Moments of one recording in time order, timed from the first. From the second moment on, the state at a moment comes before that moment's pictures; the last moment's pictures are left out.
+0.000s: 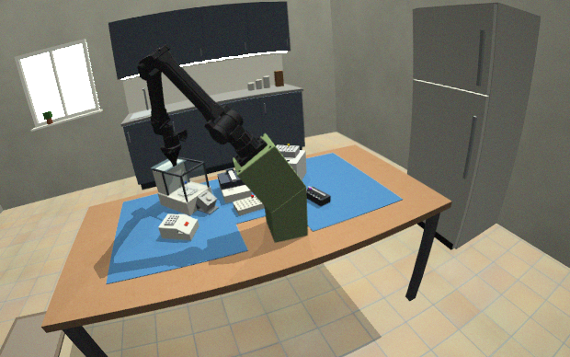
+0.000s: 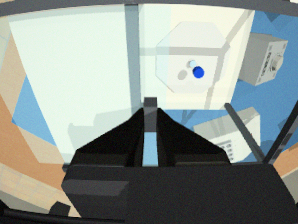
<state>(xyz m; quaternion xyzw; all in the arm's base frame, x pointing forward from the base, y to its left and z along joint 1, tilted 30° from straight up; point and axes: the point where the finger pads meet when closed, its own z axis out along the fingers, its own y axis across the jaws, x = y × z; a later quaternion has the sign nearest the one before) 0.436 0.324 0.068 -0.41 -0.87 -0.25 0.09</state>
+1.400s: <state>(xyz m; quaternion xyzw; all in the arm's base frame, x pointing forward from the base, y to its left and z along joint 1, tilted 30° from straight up) 0.434 0.323 0.070 -0.41 -0.87 -0.25 0.09</state>
